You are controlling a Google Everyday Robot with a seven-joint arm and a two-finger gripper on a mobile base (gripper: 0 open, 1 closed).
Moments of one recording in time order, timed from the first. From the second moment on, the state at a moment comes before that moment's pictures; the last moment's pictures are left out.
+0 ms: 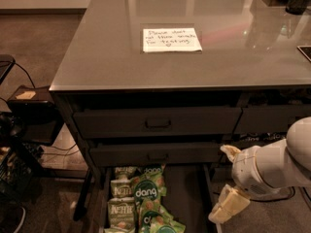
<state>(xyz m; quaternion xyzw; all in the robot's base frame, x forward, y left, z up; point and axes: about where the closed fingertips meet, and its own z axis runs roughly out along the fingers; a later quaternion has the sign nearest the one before) 0.369 -0.159 0.709 -0.55 0.79 0.14 0.22</state>
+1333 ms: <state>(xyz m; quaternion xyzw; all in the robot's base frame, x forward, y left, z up) 0.381 -0.141 0.562 -0.55 0.77 0.19 0.26</state>
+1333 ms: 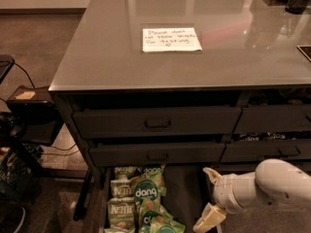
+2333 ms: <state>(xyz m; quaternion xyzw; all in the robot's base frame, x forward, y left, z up) 0.375 -0.104 0.464 -0.55 0.77 0.26 0.22</state>
